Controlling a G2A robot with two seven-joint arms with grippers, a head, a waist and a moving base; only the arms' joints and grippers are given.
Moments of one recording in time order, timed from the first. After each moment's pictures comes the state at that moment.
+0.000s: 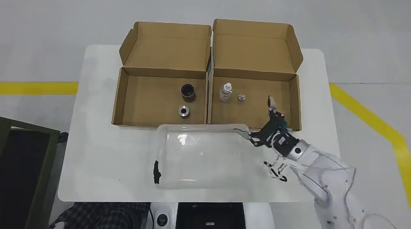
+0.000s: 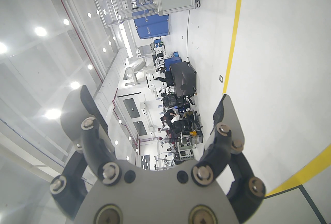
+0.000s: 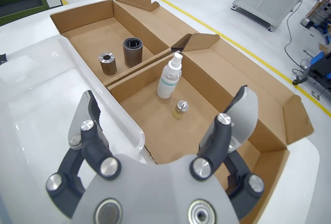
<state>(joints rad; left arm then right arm) -0.01 -0.37 -0.75 -1.25 2.03 -0.40 0.22 -1.64 -1.22 1.47 -2.07 -1.49 -0.53 0.08</state>
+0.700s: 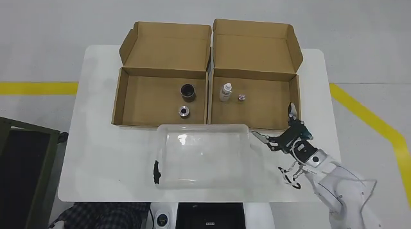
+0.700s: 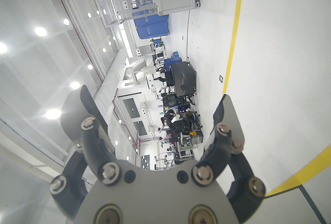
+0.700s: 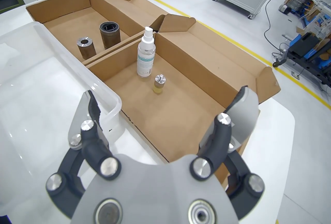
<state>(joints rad) -0.01 -0.37 -0.75 -1.25 2.03 -0.40 0.22 -1.74 -1.20 1.57 -2.08 -1.49 -0.51 0.03</state>
